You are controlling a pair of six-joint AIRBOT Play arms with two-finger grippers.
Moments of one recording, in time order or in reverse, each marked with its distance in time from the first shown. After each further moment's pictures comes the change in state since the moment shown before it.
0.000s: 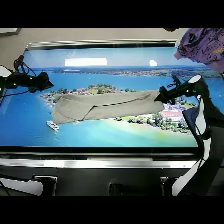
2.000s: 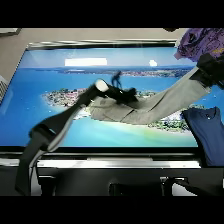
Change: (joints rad) left arm -0.747 -0.466 0.438 -0.336 0.152 -0.164; right arm 0.018 0.735 -0.001 -0.284 0.173 0.363
